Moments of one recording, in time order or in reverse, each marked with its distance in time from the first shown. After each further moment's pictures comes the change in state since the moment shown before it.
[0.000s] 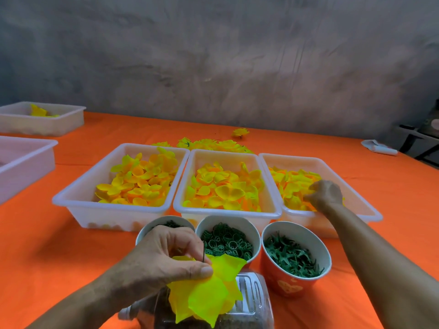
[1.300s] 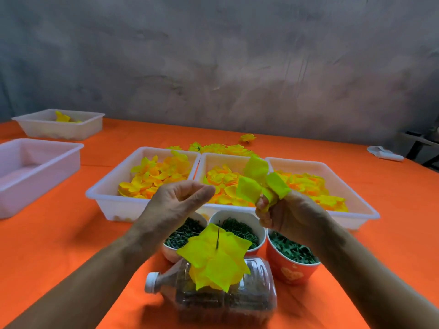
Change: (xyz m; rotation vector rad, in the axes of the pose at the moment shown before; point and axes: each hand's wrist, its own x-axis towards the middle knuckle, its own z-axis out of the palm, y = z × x) left_hand 0.004 0.044 -0.009 0.008 0.270 0.047; right_hand -0.171 -0.094 -0.068 1.447 -1.033 -0.173
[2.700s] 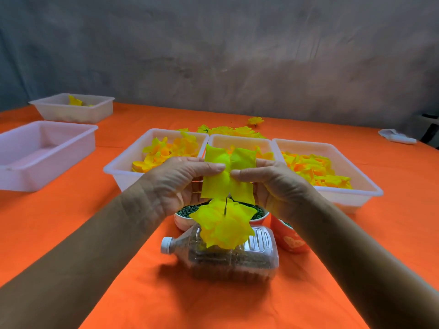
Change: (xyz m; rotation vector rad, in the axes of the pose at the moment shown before) left_hand -0.013 0.040 0.010 -0.286 -0.002 -0.418; right_hand -0.014 0.000 0.065 -0.110 0.067 0.002
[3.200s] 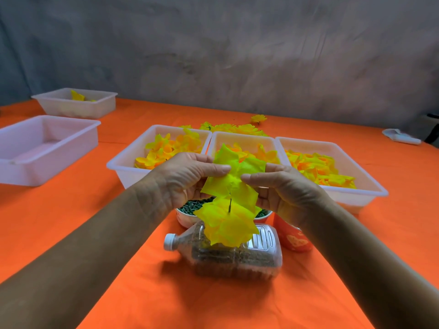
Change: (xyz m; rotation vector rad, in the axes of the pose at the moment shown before) left_hand 0.007 -0.001 -0.002 0.071 0.024 -0.024; right_hand -0.010 0.004 -0.002 -0.087 0.143 0.073
